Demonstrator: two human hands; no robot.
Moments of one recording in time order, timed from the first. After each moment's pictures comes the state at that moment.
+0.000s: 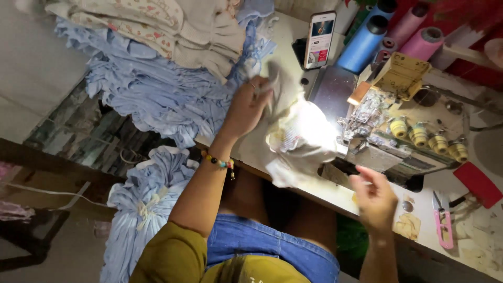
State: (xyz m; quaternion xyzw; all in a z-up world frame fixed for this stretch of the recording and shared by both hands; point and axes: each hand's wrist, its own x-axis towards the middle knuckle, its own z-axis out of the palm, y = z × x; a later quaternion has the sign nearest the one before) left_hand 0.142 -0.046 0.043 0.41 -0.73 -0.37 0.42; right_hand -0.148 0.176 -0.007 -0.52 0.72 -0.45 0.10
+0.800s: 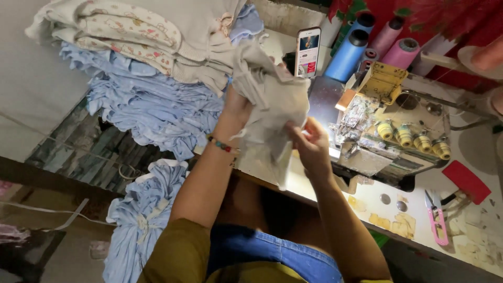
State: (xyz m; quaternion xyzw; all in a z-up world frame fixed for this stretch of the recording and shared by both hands) left_hand 0.130 -0.089 0.050 0.34 -0.59 -0.37 0.62; right_hand -0.041 0.040 0.018 -0.45 0.53 -0.61 0.38
